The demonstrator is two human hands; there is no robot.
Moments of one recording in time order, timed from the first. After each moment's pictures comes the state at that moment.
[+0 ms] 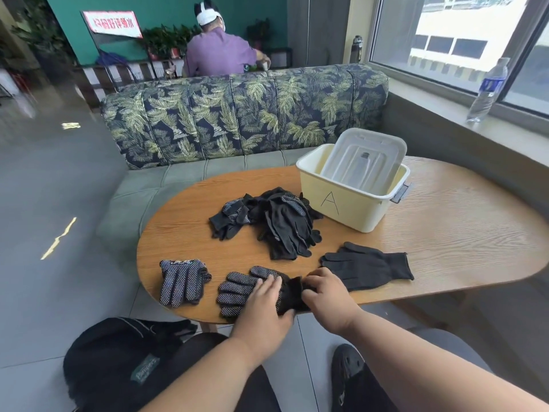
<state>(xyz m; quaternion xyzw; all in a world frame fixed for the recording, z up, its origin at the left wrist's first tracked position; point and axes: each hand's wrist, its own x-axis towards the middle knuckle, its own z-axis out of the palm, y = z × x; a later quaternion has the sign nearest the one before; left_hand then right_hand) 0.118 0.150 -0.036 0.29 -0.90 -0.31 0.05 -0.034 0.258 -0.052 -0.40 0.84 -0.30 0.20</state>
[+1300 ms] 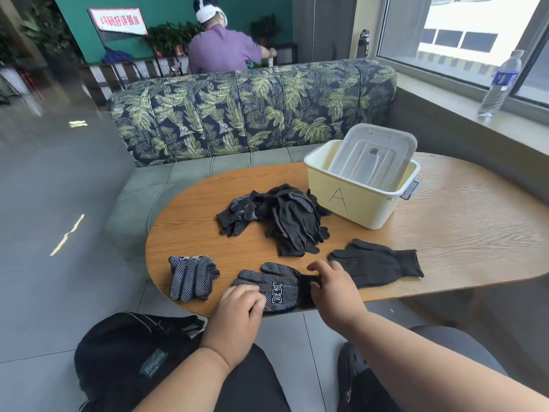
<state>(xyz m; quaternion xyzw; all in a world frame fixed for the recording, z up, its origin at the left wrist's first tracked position) 0.170 0.102 -0.067 0.25 -0.92 -0.21 0.20 -0.022 0.252 -0.051 -0.37 0.87 -0.31 0.12</state>
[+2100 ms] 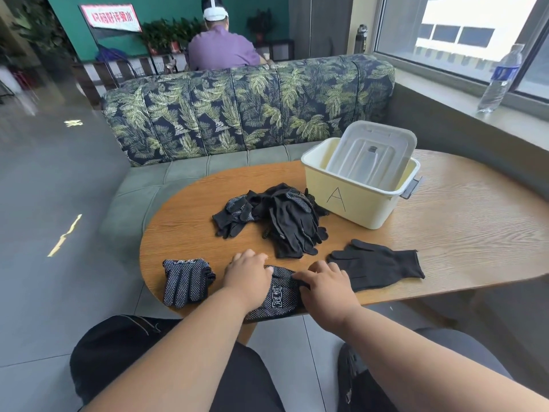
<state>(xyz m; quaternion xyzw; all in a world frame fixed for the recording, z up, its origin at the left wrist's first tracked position) 0.085 0.074 -0.017 0.33 -0.94 -0.12 -0.01 -0.027 0.235 -0.047 -0.45 0.88 -0.14 0.08</state>
